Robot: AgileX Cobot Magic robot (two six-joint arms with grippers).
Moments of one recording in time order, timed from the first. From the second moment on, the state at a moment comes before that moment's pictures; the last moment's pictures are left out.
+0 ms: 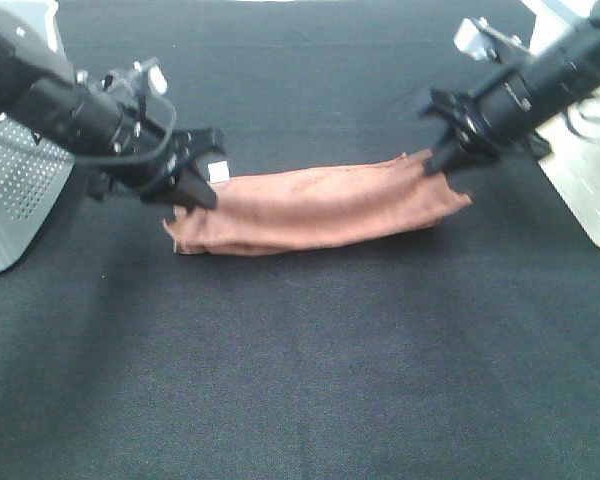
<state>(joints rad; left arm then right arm) -0.27 2.01 -1.31 -0.82 0.56 0.36 0.09 2.01 -1.39 0.64 0.71 -0.43</state>
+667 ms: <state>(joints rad) -0.22 2.31 -1.70 -0.71 0.64 0.22 0.09 2.36 -1.80 0.57 0.75 -0.30</state>
